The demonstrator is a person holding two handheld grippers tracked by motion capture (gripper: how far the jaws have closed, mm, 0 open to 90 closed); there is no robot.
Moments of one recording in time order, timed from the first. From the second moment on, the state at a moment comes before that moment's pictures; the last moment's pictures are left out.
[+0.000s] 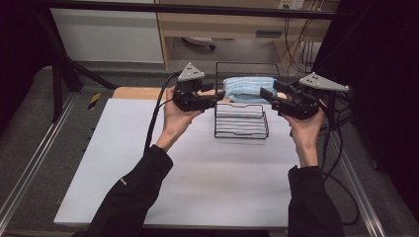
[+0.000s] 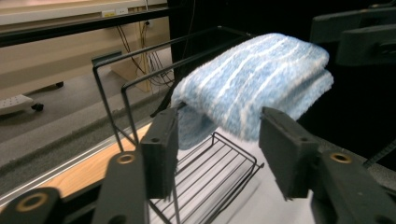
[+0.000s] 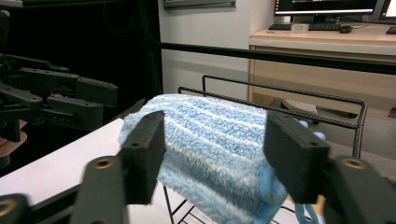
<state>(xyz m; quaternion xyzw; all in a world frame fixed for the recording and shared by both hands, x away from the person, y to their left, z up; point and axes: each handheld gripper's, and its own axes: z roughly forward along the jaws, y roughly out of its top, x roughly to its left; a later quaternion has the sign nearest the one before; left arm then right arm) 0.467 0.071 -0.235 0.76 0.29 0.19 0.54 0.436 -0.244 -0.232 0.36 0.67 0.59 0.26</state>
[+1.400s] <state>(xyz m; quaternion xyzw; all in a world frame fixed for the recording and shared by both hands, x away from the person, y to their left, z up) 0.391 0.240 -0.400 0.80 0.37 0.18 0.43 0.380 -0.258 -0.394 0.38 0.74 0.54 0.15</state>
